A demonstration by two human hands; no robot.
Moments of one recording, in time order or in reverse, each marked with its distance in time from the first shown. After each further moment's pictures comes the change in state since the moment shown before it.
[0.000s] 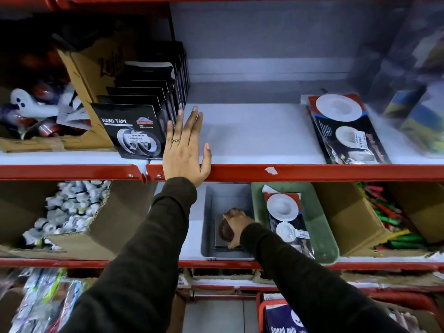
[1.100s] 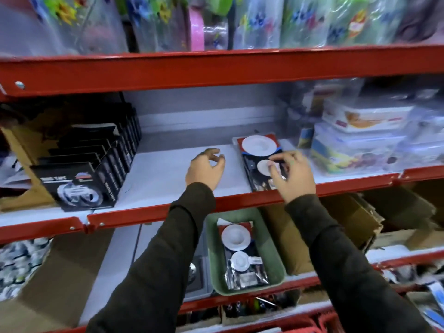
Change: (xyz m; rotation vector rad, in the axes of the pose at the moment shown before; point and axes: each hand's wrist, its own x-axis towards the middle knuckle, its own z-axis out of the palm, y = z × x) left_hand 0.073 0.187 -0.042 -0.847 -0.360 -0.347; right_hand -0.208 0.159 -0.192 0.284 1.393 0.189
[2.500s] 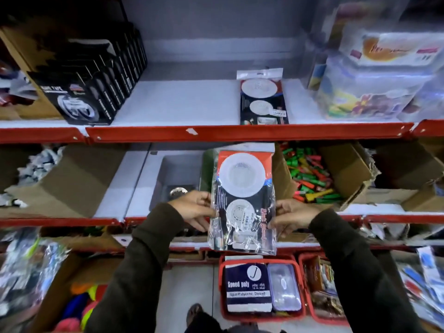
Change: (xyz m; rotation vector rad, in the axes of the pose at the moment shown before) left_hand -0.213 -0.050 0.016 -0.285 -0.820 -0.655; right_hand -0.160 0.089 -0.066 0.609 -1.440 0.806
